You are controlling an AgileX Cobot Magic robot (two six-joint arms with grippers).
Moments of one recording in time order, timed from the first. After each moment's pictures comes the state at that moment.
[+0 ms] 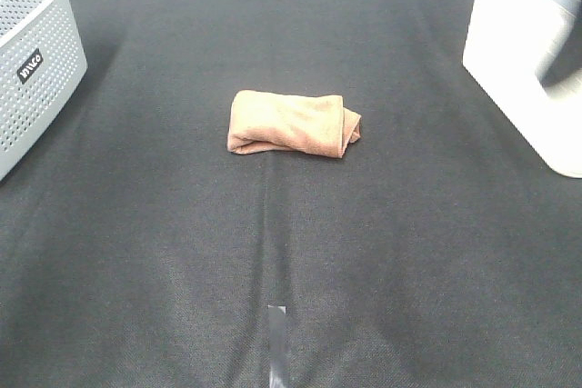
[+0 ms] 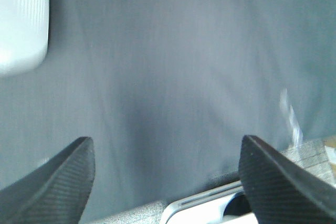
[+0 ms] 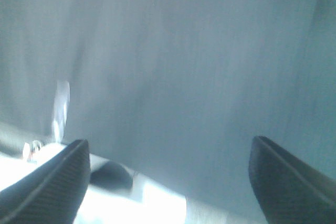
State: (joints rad) left arm -0.22 0.87 -1.04 -0.11 1.22 -0.05; right arm 0.18 1.14 -1.12 0.24 1.21 -0.12
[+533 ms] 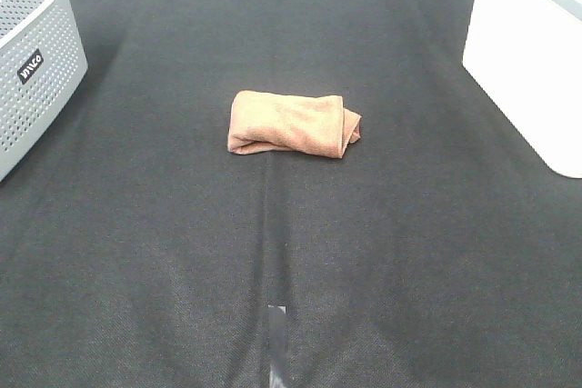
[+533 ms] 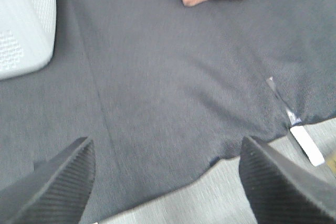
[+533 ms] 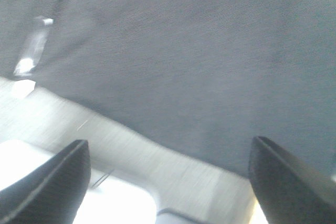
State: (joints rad) left arm -0.22 0.10 -0.67 -0.14 1.22 0.04; right arm 0.18 0.40 -0.64 0.16 1.21 -0.18
